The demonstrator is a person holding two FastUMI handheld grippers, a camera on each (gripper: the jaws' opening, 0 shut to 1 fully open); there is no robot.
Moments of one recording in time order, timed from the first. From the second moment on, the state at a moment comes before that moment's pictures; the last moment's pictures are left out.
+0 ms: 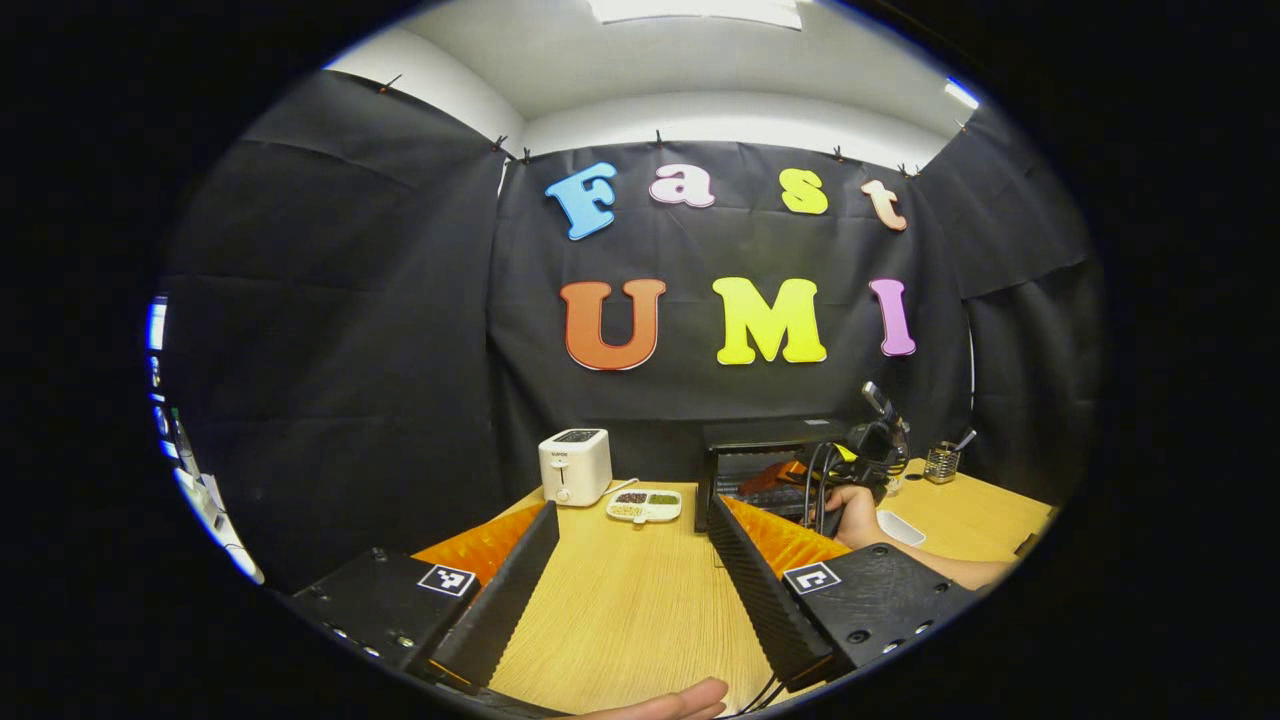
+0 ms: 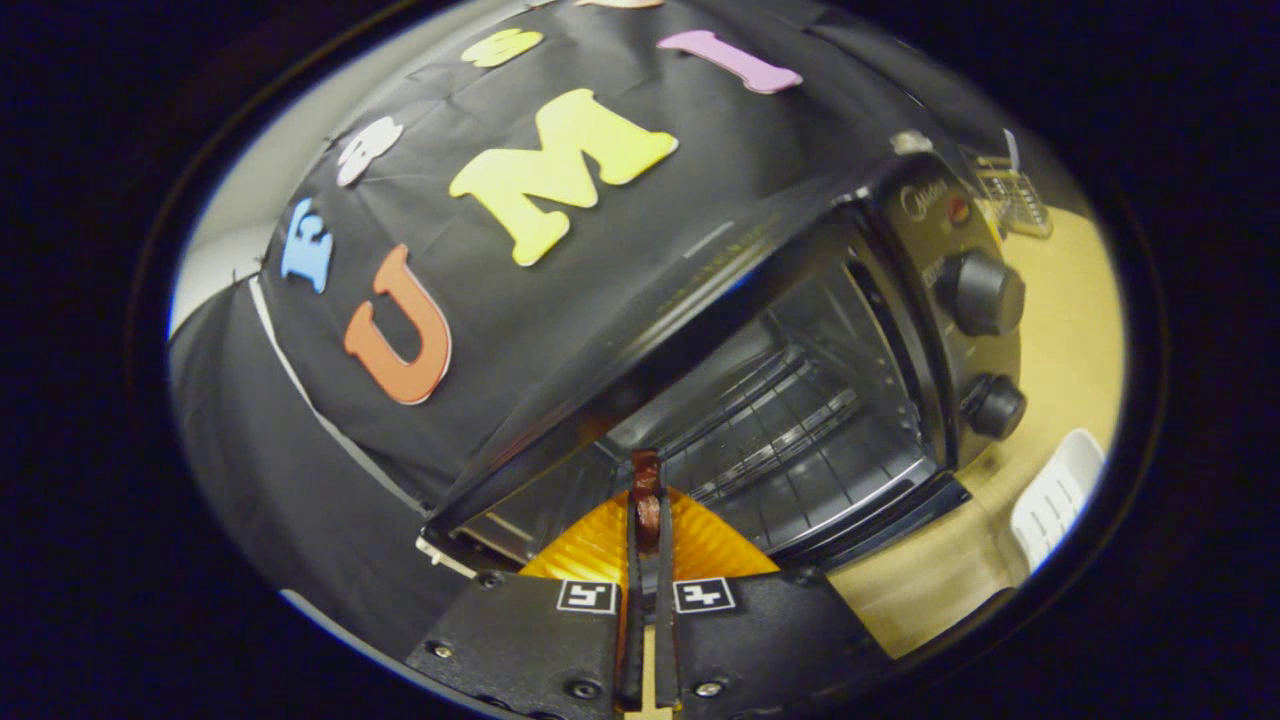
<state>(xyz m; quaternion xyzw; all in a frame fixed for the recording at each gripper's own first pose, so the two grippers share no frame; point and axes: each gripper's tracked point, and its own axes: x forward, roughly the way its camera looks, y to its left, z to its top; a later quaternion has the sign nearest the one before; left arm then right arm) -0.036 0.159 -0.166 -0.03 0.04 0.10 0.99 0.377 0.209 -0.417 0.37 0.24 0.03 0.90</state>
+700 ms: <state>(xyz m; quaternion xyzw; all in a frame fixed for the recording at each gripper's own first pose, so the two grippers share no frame) -0.027 0.147 -0.192 -0.04 0.07 0.08 0.99 0.378 0.179 -0.426 0.21 0.24 -0.04 0.95</state>
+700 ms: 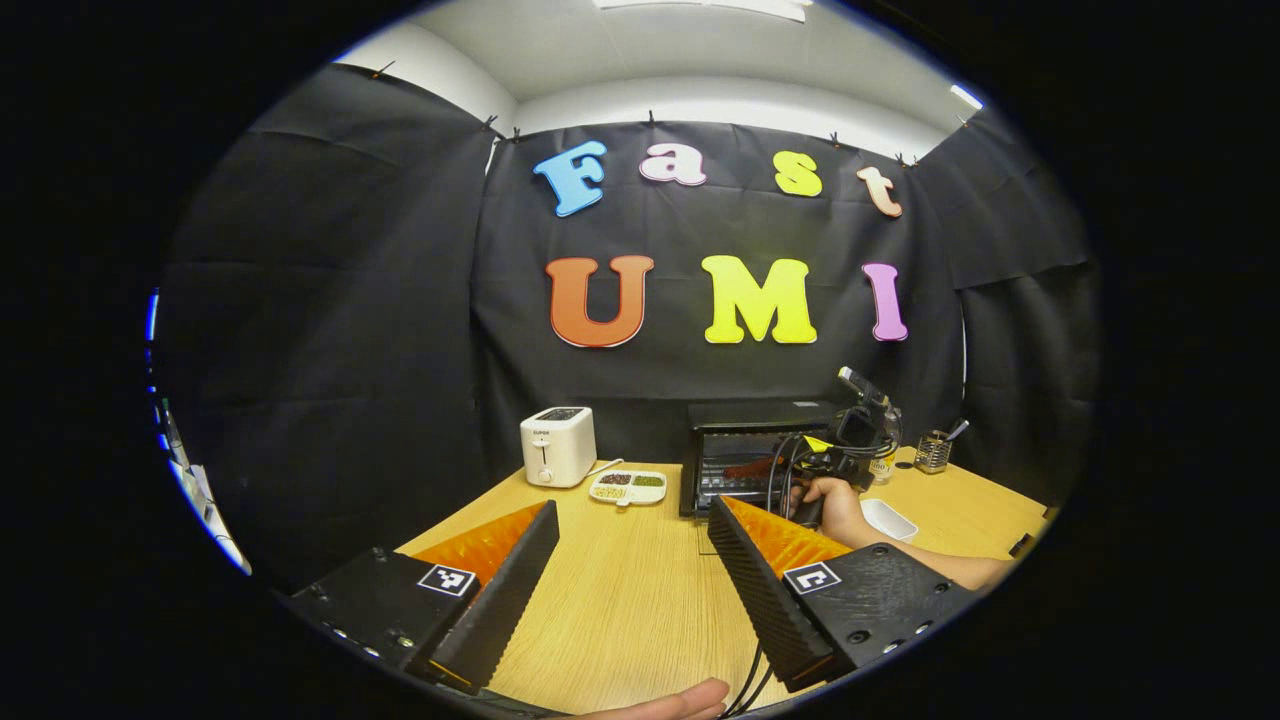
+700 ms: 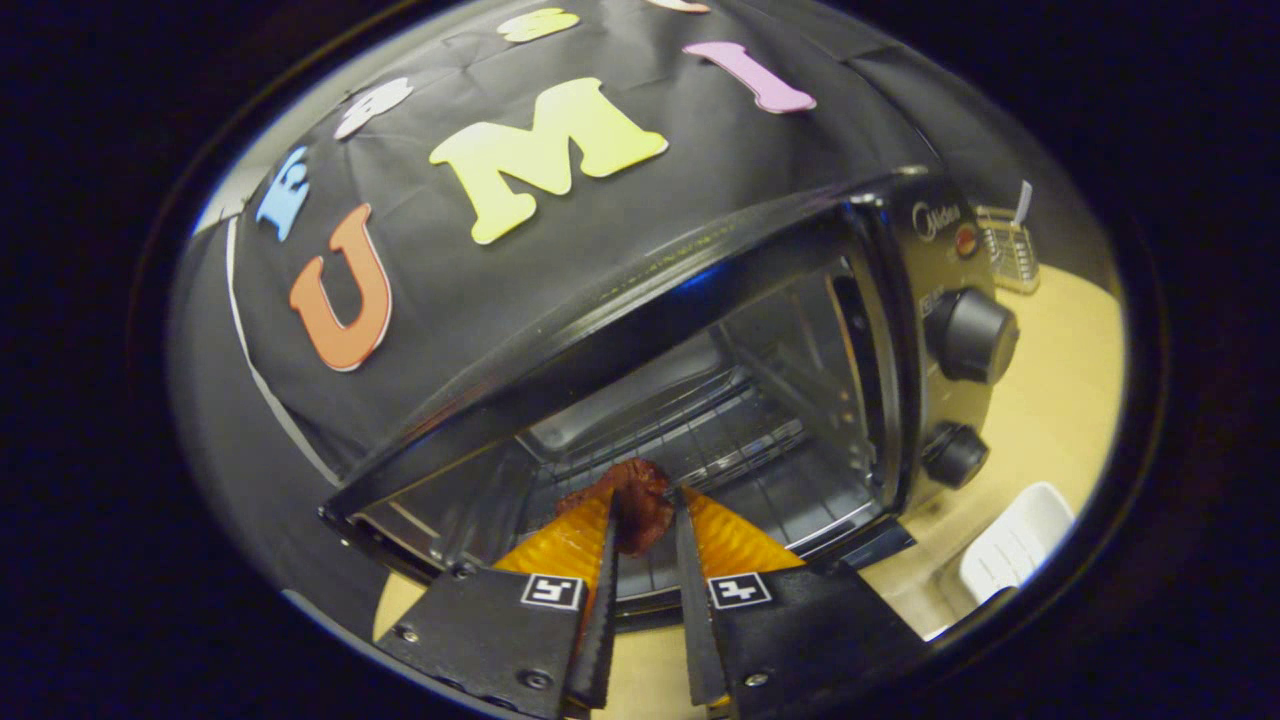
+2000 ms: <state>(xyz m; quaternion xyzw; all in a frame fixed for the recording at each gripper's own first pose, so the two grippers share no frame) 0.004 0.056 -0.198 -0.07 0.10 0.01 0.99 0.091 0.086 -0.157 0.04 0.05 0.07 1.00</state>
